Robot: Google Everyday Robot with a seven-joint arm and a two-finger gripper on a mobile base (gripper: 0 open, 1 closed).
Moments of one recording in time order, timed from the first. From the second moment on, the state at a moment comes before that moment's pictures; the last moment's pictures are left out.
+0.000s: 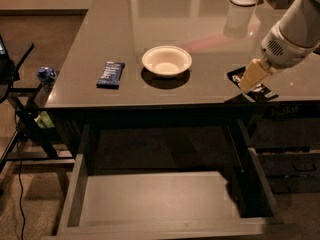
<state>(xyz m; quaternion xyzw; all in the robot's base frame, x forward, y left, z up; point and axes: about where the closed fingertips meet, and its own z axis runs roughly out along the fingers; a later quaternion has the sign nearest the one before) 0.552 -0.259 0.895 -0.24 0.96 0.02 0.16</state>
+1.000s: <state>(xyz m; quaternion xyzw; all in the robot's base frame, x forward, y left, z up) 0.506 -0.267 0.890 -0.24 0.96 0.02 0.15</state>
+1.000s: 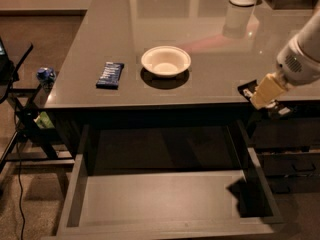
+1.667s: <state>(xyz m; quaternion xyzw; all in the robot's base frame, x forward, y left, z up) 0.472 -0.261 0.860 -0.25 0.96 0.04 0.12</state>
